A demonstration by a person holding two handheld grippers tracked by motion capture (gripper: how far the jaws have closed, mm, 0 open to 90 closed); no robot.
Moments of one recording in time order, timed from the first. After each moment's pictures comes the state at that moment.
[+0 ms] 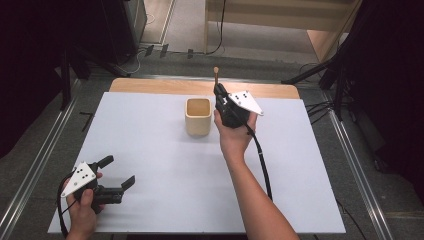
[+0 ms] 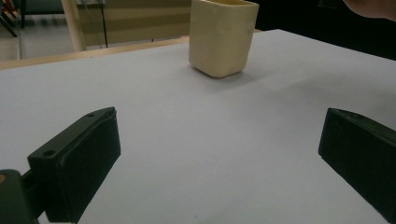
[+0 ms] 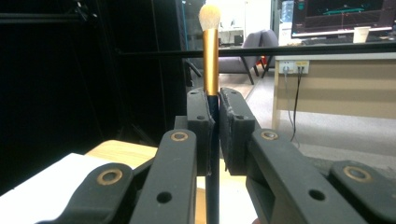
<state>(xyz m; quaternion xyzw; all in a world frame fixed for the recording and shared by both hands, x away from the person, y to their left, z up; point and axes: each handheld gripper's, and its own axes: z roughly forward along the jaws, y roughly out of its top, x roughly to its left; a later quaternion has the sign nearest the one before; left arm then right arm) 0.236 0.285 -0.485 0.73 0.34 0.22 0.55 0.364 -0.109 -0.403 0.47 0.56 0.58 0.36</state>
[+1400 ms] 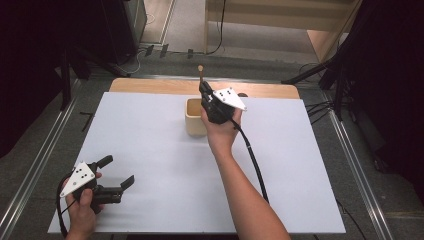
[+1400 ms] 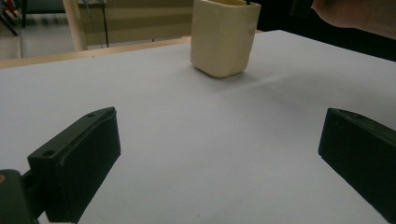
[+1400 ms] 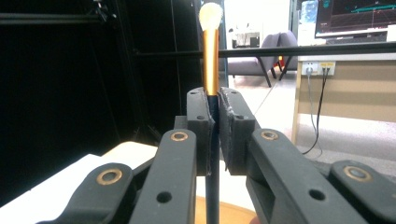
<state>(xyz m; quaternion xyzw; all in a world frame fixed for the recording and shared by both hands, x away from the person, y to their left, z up) 0.237 0.287 -0.485 0.73 0.34 0.22 0.55 0.389 -0.077 -0.418 0.45 0.57 0.60 0.34</state>
